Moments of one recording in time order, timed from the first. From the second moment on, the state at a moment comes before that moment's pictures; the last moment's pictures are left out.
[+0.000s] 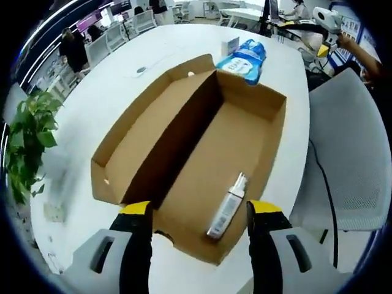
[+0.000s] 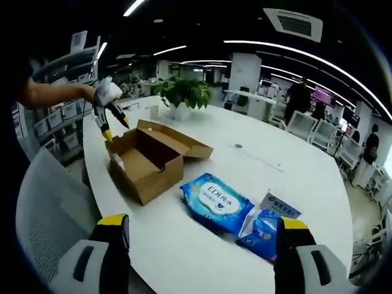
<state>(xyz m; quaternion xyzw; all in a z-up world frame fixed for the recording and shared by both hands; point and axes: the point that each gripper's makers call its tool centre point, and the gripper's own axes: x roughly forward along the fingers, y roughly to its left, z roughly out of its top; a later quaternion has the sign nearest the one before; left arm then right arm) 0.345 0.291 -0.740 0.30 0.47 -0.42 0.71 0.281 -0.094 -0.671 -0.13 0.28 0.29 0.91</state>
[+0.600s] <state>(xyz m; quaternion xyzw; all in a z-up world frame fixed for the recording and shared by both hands) 0.336 0.276 -0.773 0.35 0.48 -0.48 0.64 0.255 -0.090 -0.669 -0.12 0.27 0.27 0.92</state>
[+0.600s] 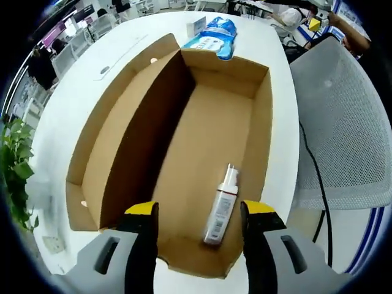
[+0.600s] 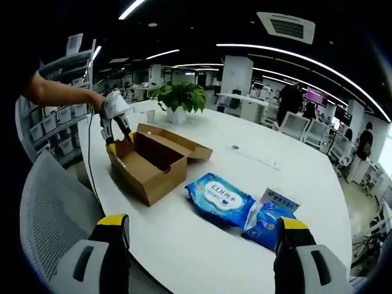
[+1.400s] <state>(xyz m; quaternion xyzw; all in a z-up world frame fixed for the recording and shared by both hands) 0.329 0.254 -0.802 0.41 0.48 -0.57 0.52 0.247 -0.107 -0.679 -0.09 0.29 0.23 0.92</state>
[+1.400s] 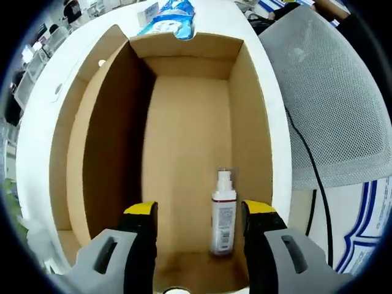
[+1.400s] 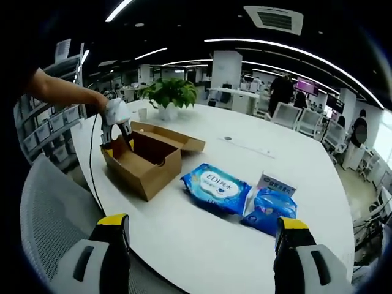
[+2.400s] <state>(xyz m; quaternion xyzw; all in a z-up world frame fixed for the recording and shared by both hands) 0.336 0.265 -0.825 0.39 0.50 -0.54 0.55 0.249 -0.110 -0.682 -0.08 0.30 0.22 0.93</state>
